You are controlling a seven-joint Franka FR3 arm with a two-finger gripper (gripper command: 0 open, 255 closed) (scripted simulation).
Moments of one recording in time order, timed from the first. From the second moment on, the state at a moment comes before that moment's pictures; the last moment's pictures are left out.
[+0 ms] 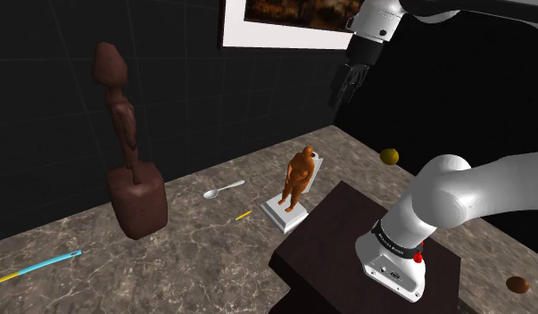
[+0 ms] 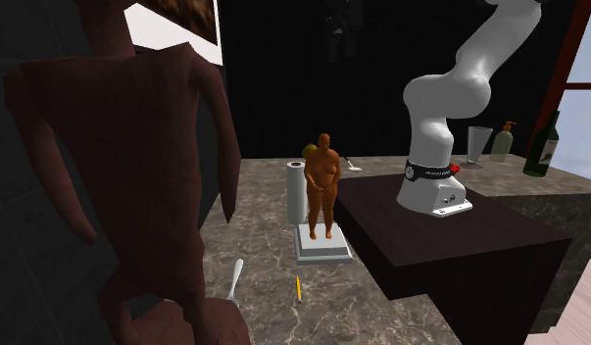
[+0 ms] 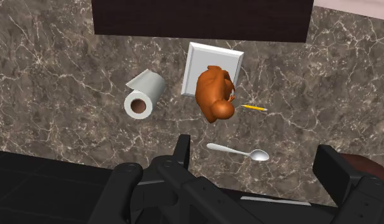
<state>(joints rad) -0.02 -0.76 0.05 -2.38 0.11 1.62 0.01</state>
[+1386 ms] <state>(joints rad) -0.14 -0.38 -0.08 -2.65 0.00 2.27 -0.14</state>
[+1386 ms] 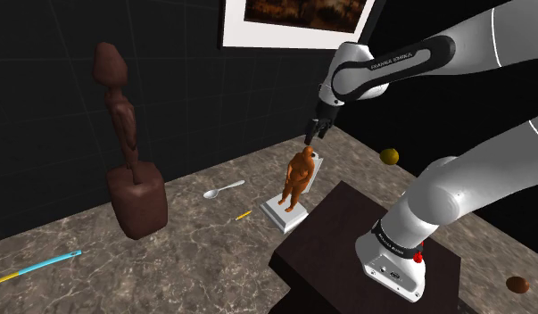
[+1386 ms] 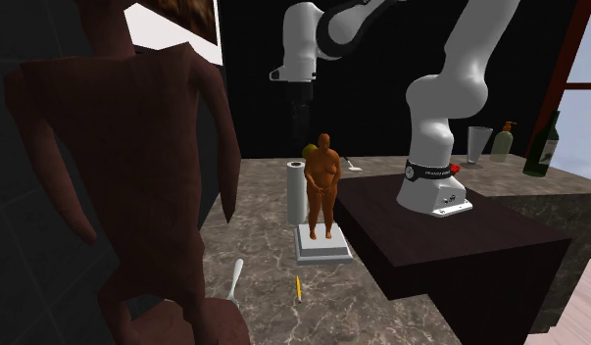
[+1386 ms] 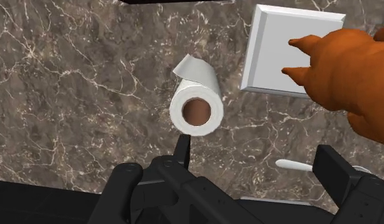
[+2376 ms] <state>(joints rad) -0.16 -0.02 -0.14 -2.65 0.03 2.63 -0.23</state>
